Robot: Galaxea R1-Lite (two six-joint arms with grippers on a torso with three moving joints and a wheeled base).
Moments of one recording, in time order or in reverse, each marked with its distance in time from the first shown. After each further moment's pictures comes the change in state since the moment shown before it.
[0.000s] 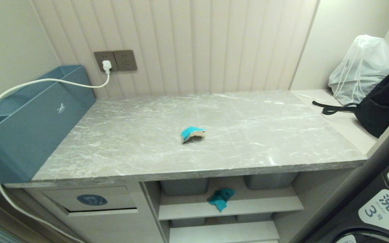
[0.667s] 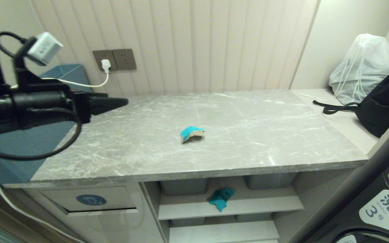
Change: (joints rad) left arm -0.161 1.047 -0.606 -0.187 -0.204 0.279; right arm 0.000 0.000 0.000 0.000 -0.001 0.013
